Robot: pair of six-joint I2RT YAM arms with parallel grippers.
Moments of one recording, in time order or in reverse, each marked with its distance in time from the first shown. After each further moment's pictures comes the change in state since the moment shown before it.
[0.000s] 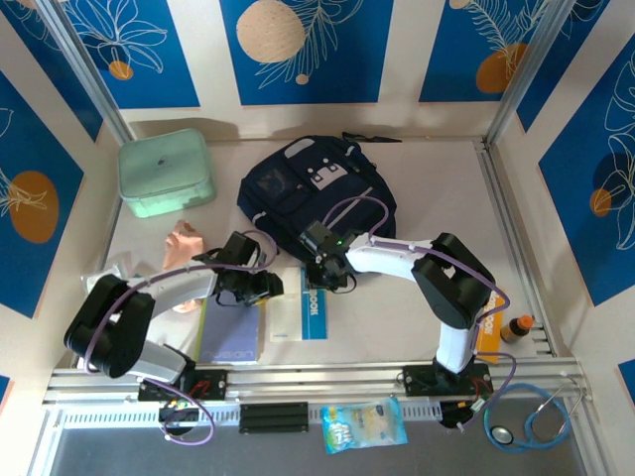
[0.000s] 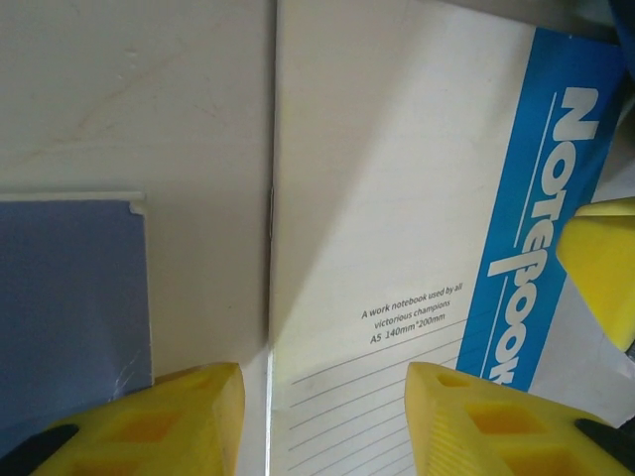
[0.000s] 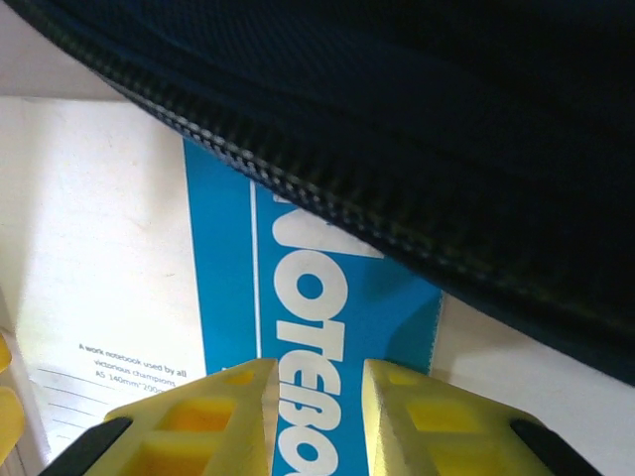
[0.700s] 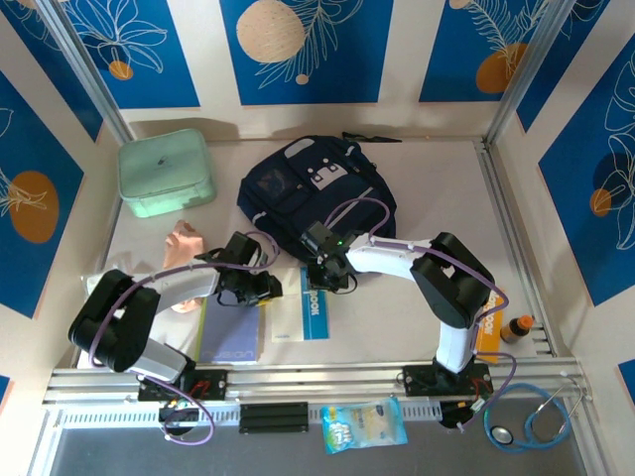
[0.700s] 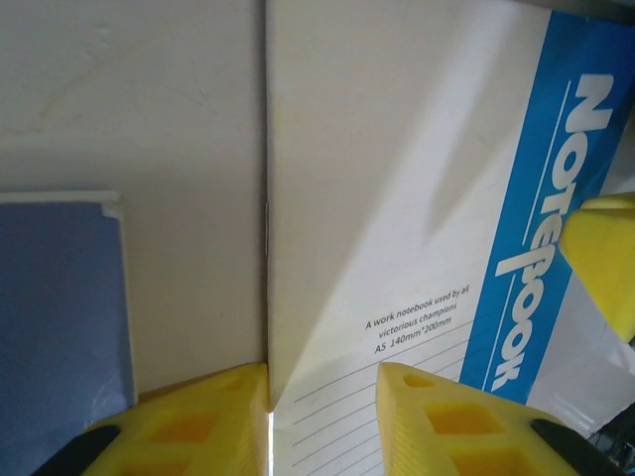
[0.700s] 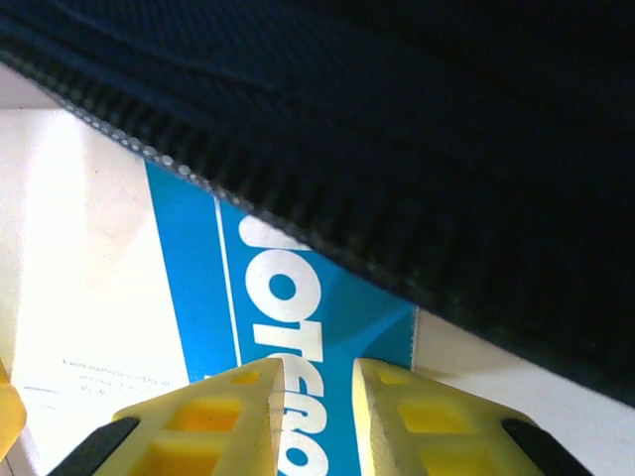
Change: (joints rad) left arm 0.002 0.027 0.001 0.012 0.040 0.008; right arm -0.004 0.008 -0.005 -0.004 -0.003 0.023
